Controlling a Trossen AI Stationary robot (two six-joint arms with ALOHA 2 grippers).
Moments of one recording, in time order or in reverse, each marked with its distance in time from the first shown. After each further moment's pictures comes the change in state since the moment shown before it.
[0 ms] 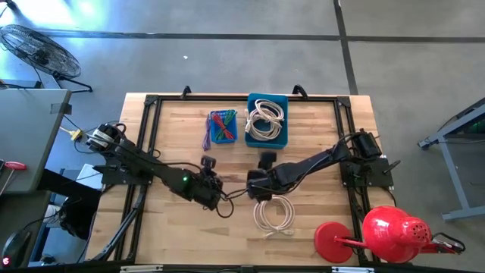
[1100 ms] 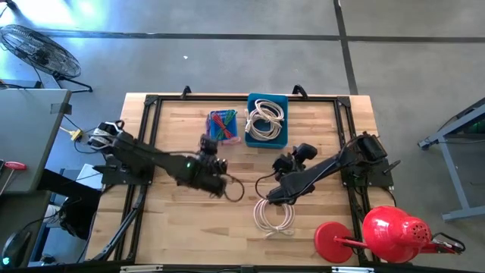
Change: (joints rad) left arm 0.100 -0.002 0.226 -0.305 -0.540 0.185; right arm 0.105 -0.026 -0.002 -0.896 0.408 0.987
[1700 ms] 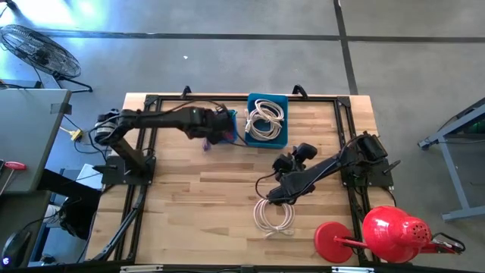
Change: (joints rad) left arm 0.527 0.000 0.080 0.004 0.477 1.117; right arm 0.000 -0.005 0.000 0.000 -0.009 -0.021
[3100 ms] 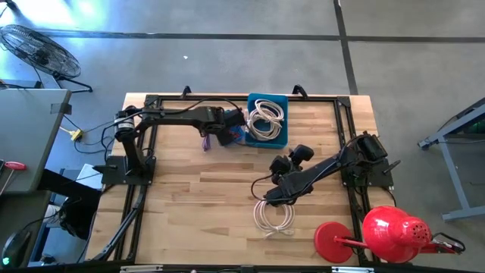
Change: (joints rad) left arm 0.093 0.187 0.000 0.262 0.201 0.318; right arm 0.000 0.000 0.000 0.122 -0.017 -0.057
